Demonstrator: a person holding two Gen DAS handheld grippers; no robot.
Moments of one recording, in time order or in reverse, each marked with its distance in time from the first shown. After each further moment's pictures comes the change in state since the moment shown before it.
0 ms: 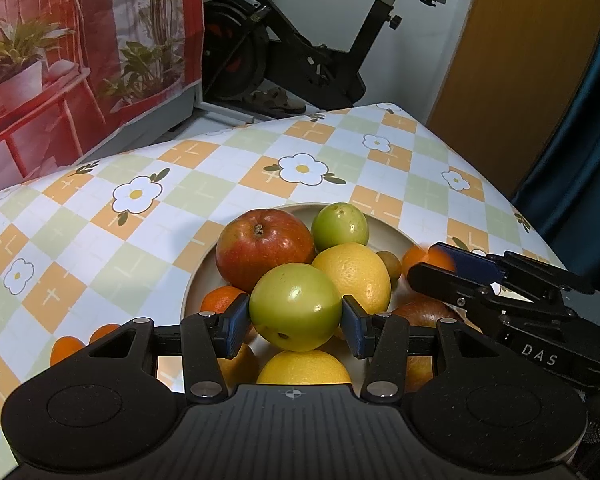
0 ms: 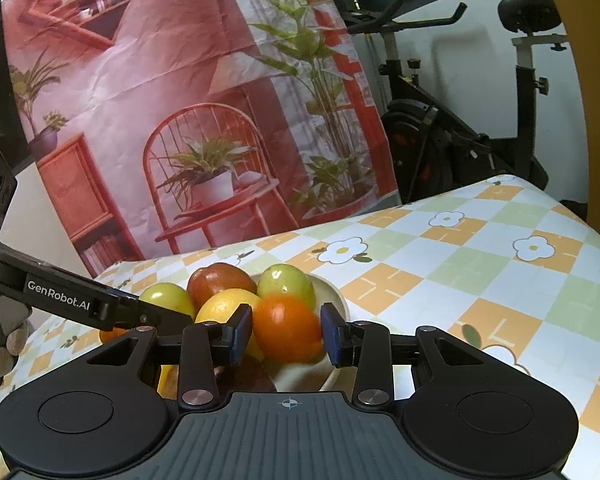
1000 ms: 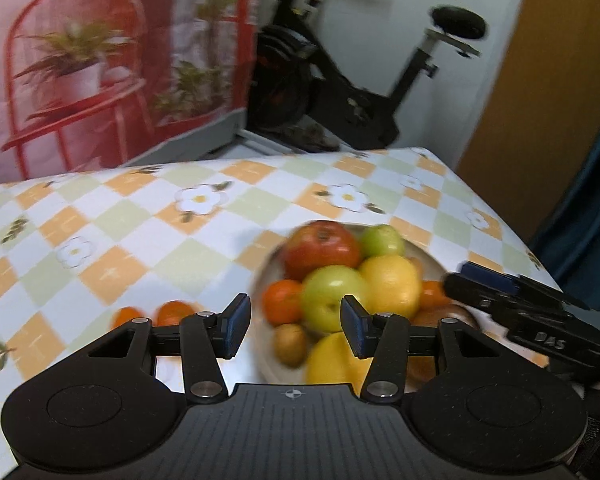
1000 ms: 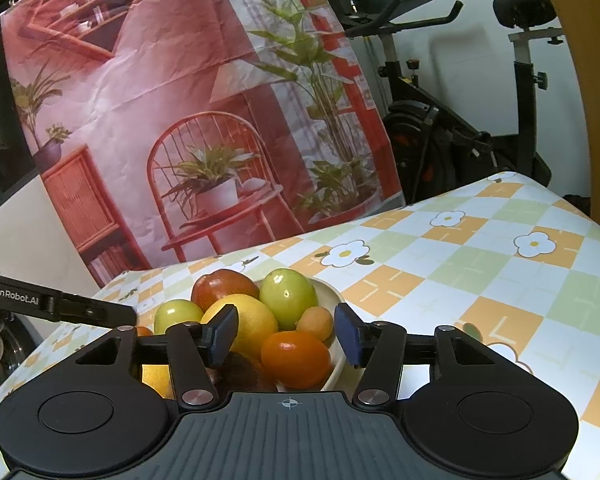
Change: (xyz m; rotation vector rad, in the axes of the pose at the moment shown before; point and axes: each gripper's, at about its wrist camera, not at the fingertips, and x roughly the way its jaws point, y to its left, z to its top) left arm -0.044 0.033 -0.026 -0.122 -0.125 0.073; right arm -0.004 -0.001 0.000 0.028 -0.019 0.019
